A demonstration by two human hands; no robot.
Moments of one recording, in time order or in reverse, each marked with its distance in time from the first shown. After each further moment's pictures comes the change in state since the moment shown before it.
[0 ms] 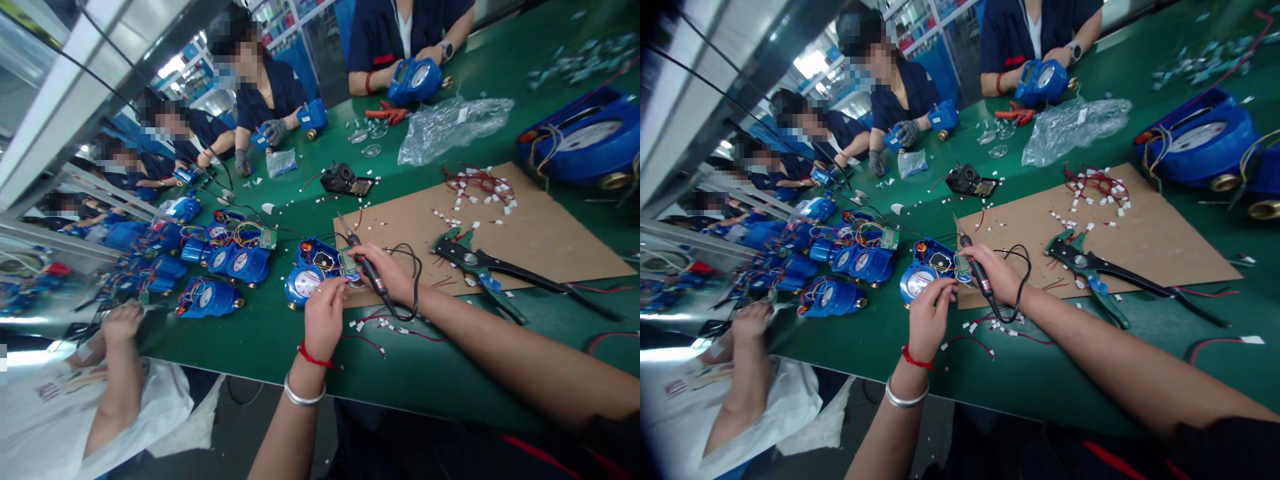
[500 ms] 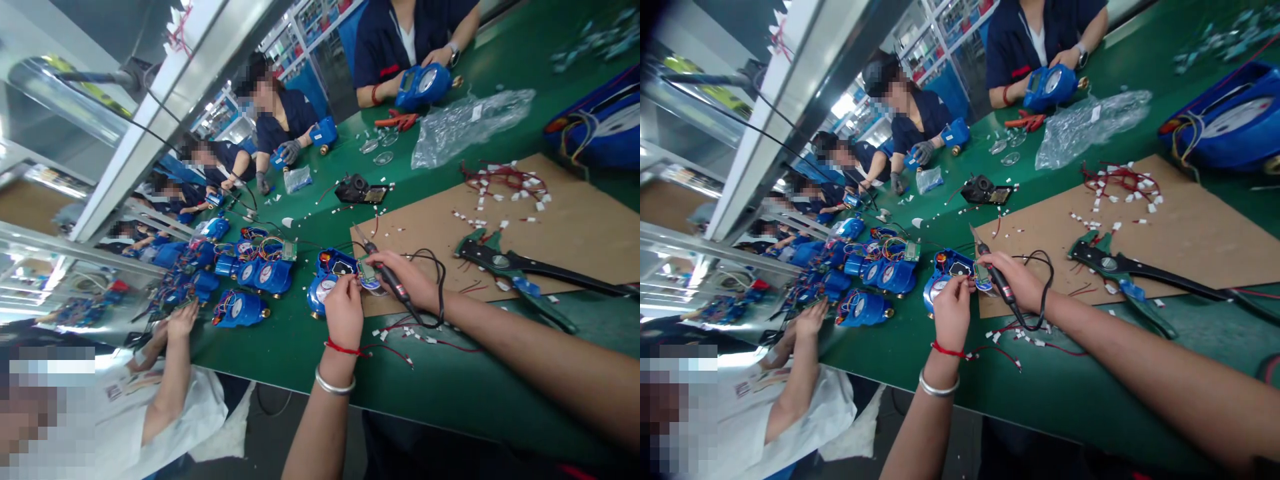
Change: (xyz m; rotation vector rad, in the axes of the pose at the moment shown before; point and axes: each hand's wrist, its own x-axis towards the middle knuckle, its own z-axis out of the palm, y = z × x) left_hand 0.019 -0.008 0.009 0.092 0.096 -0.220; right_hand 0.000 0.002 0.000 0.033 -0.005 -0.023
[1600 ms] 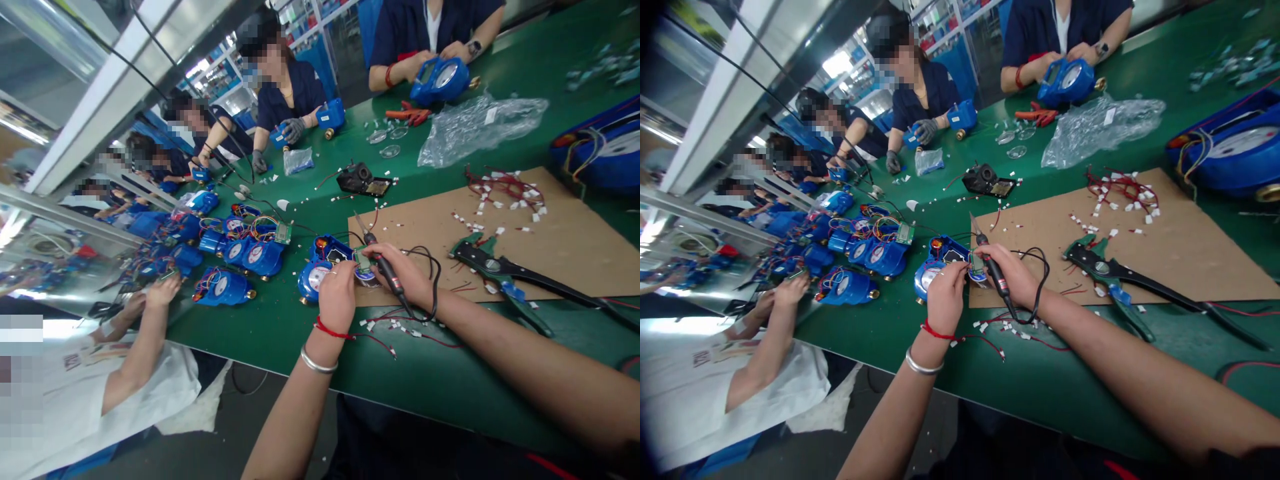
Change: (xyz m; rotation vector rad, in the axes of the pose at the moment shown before) left_hand 0.002 -0.008 0.003 0.206 0.000 0.334; right_hand -0.001 -0.006 -0.002 -0.008 0.027 -0.003
